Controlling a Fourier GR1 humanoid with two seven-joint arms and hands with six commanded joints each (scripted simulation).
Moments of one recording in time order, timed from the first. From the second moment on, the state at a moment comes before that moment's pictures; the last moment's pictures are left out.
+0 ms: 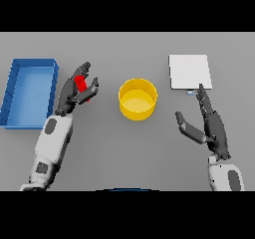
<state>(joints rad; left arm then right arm) -0.51 0.01 0.10 -0.86 -0.12 0.04 -0.21 0.09 -0.09 0.08 -1.70 0.16 0.01 -0.10</state>
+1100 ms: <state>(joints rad) -0.55 0.05 0.03 -1.01 -0.09 0.02 -0.16 0.06 -0.10 0.08 -1.68 0.18 -0.01 -0.11</state>
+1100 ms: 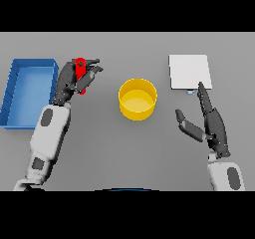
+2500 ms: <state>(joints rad) -1.03 0.27 -0.69 -0.85 -0.88 -0.29 0.06 0.08 -0.07 0.08 -1.70 0.15 0.01 -0.06</state>
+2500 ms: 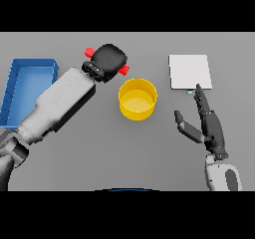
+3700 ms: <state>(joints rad) -1.31 0.22 -1.14 -0.70 -1.32 -0.27 -0.20 0.09 -0.05 0.09 -1.70 0.19 -0.04 -0.11</state>
